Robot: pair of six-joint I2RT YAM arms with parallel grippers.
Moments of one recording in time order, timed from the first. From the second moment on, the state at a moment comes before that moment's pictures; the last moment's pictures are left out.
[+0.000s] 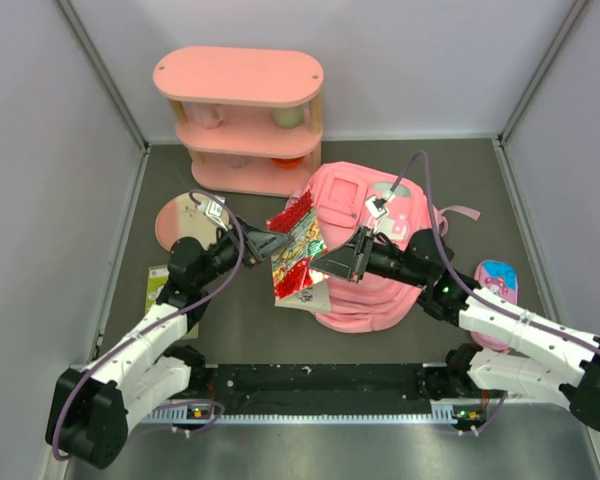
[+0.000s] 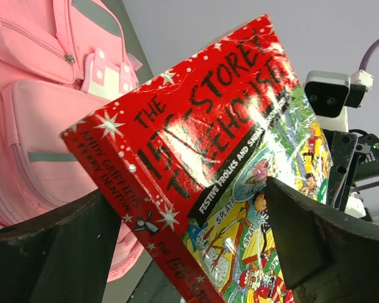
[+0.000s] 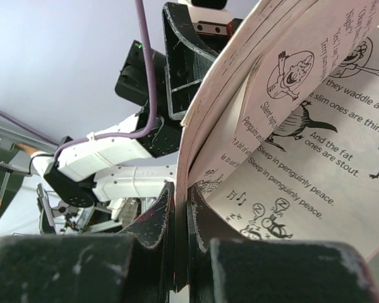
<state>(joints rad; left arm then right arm) -0.36 0.91 0.42 0.57 0.59 -1.14 0.85 0.98 0.68 0.37 -0.39 1.02</state>
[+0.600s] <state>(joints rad) -0.35 0.95 0.43 0.61 0.57 -1.17 0.83 0.99 0.58 0.43 -0.41 1.05</state>
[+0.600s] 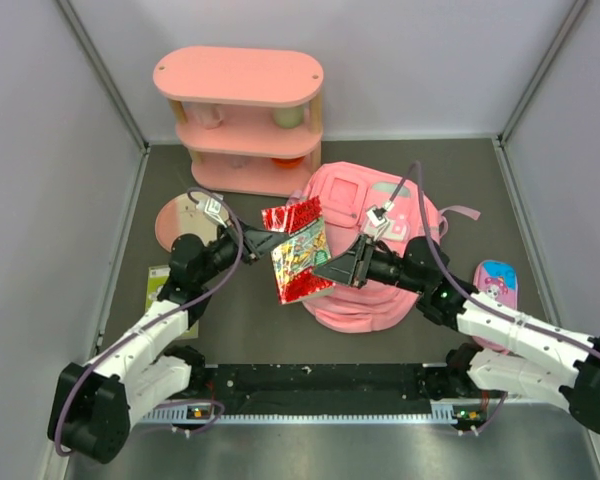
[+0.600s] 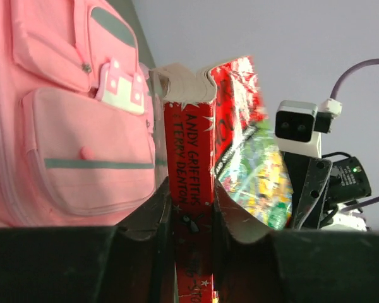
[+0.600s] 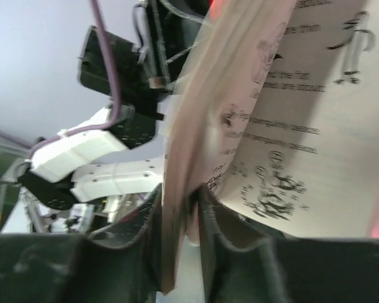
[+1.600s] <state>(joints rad) -0.37 0.77 0.54 0.26 0.29 -1.02 1.02 0.98 0.40 0.45 0.00 1.33</state>
